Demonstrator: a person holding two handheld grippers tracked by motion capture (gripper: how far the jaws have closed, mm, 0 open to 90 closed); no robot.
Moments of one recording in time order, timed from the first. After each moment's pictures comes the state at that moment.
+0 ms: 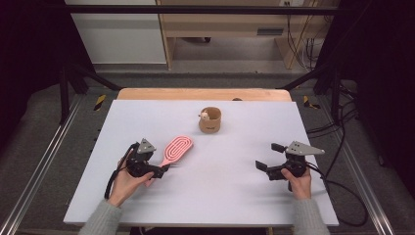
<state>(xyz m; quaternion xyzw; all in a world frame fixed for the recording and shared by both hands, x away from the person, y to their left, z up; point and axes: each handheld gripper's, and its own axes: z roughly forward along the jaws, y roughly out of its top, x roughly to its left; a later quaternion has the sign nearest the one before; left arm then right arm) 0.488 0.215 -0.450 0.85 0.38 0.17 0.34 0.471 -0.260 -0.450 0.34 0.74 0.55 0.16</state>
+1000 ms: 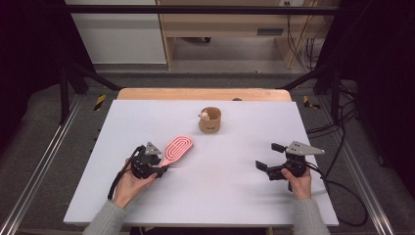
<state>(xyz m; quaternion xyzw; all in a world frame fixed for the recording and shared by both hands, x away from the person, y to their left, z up) 0.484 0.203 -0.455 0.86 0.39 0.15 0.29 0.471 -0.260 -0.450 0.35 0.74 0.55 0.16</state>
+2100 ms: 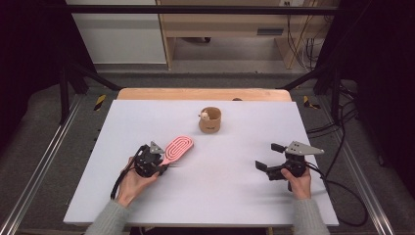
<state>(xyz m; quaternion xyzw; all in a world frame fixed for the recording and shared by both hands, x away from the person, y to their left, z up) 0.490 0.196 -0.458 0.87 0.39 0.15 0.27 0.471 -0.259 -0.450 0.34 0.74 0.55 0.16</state>
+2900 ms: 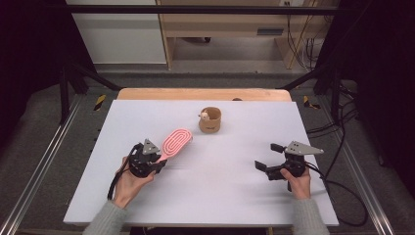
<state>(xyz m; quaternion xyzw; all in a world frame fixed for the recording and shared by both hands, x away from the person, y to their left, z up) 0.477 0.204 -0.435 0.85 0.39 0.19 0.31 0.472 -0.258 -0.451 0.35 0.74 0.55 0.16</state>
